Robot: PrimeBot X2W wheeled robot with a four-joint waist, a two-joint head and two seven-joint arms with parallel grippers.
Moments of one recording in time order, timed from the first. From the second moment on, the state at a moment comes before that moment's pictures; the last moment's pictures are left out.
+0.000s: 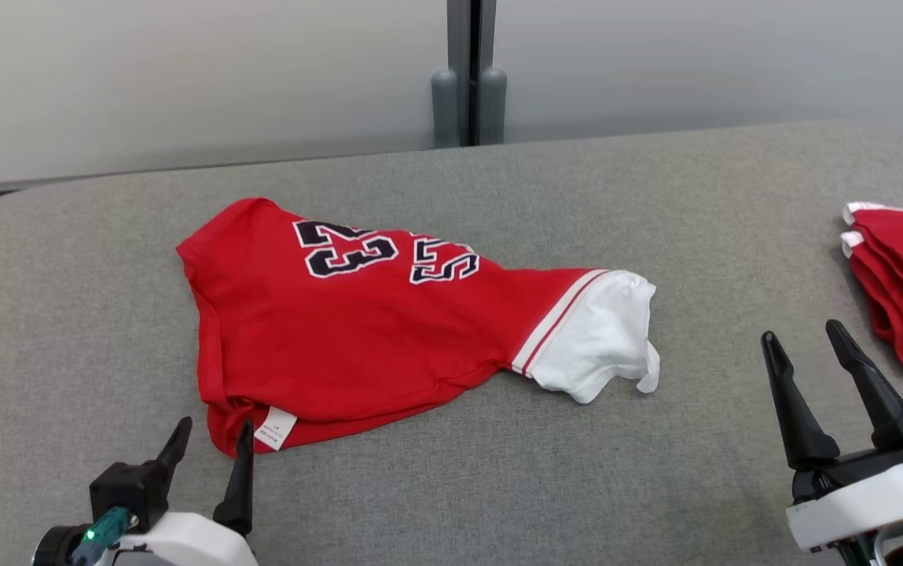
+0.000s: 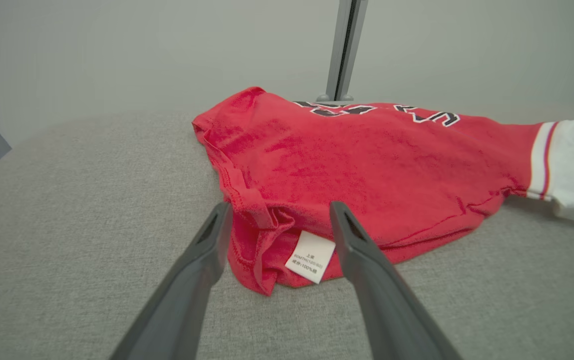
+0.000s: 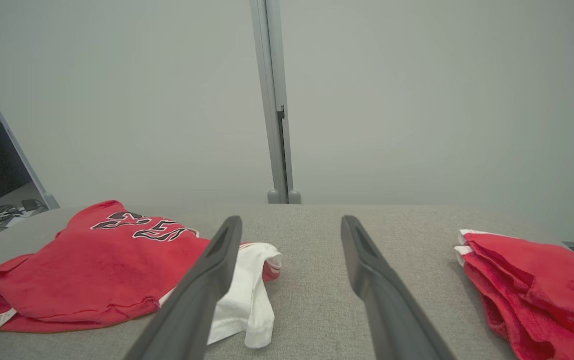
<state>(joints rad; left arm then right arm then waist) 0.06 0.28 -0.25 0.06 -0.39 0.15 -0.07 0.04 -0.25 0.08 -0.14 0.34 0.13 0.03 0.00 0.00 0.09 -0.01</state>
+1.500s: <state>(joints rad) -0.26 0.16 -0.20 0.26 -0.39 0.03 -0.26 -0.22 -0.34 0.26 0.28 0.53 0.13 -0.11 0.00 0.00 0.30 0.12</state>
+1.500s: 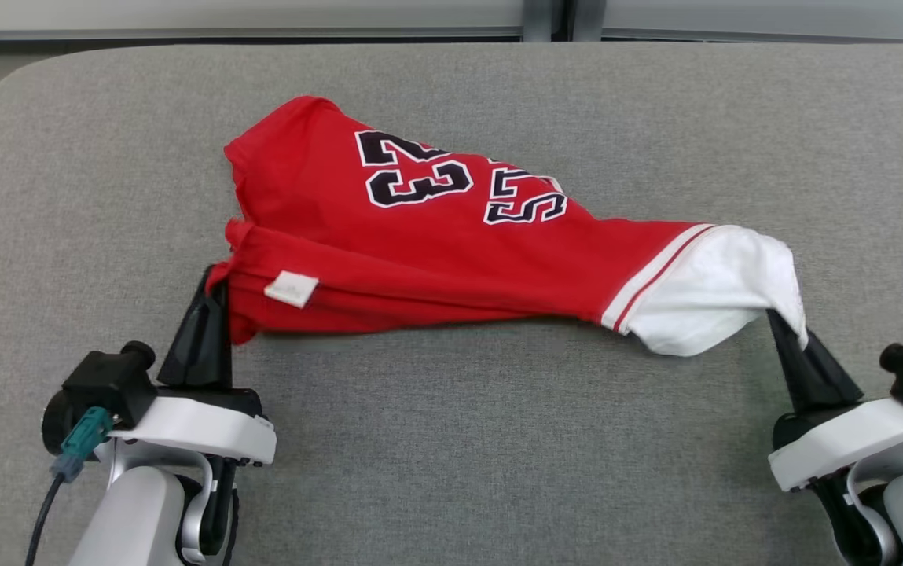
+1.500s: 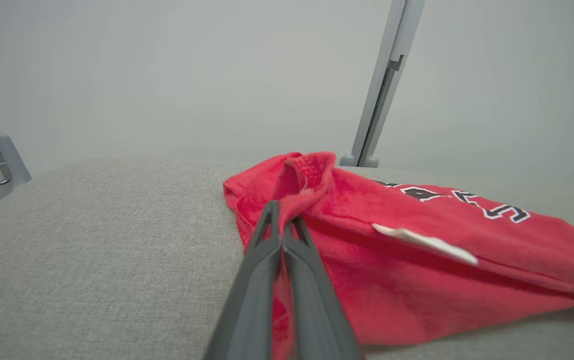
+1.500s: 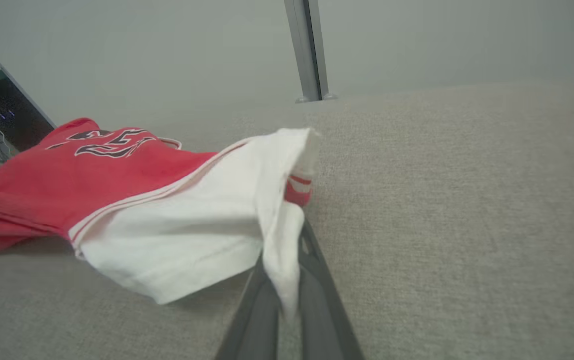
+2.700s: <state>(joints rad) -0.72 0.23 -0.23 -0.23 -0.30 0.03 -0.03 -0.52 -0.43 -0.07 -0.27 0.51 0.13 0.07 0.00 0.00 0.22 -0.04</state>
